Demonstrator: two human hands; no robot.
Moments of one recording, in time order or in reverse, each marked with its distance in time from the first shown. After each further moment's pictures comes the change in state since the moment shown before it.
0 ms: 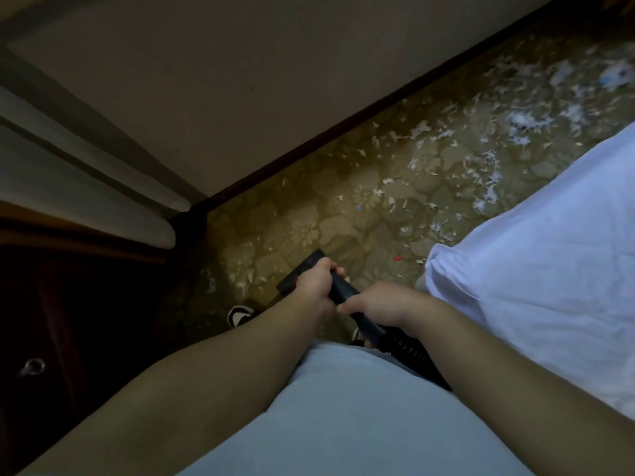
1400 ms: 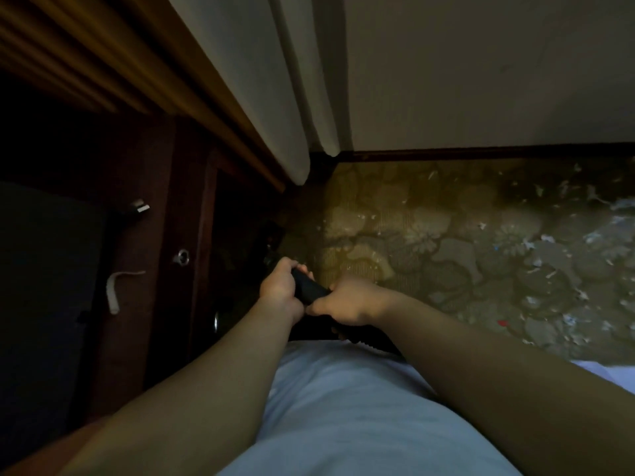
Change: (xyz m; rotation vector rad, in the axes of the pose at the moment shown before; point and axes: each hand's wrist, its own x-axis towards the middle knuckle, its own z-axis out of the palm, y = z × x) left_hand 0.033 0.104 -0.328 -0.811 0.391 0.019; right_hand 0.118 -0.208 0.270 -0.693 -0.401 -0.144
